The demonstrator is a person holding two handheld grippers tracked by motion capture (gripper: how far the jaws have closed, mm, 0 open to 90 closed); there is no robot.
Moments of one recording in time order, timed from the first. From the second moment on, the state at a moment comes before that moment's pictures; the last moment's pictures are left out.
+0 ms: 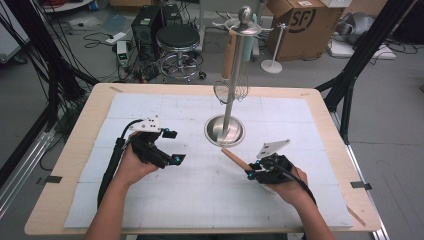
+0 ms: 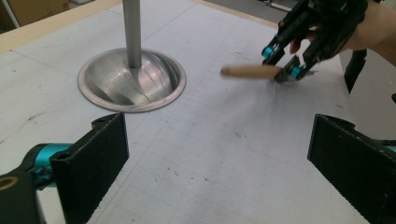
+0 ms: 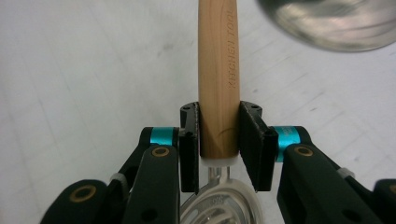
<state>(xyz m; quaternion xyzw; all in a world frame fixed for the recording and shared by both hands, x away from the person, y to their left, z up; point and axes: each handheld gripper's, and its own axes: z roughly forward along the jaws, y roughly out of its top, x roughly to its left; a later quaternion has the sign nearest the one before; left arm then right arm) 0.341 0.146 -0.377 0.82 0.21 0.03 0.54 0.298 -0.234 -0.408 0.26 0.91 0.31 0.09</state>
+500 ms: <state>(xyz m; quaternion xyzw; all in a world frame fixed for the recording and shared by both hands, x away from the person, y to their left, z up) 0.340 0.146 -0.377 0.82 0.20 0.03 0.54 0.300 -0.219 -0.421 0.26 0.93 0.26 0.04</state>
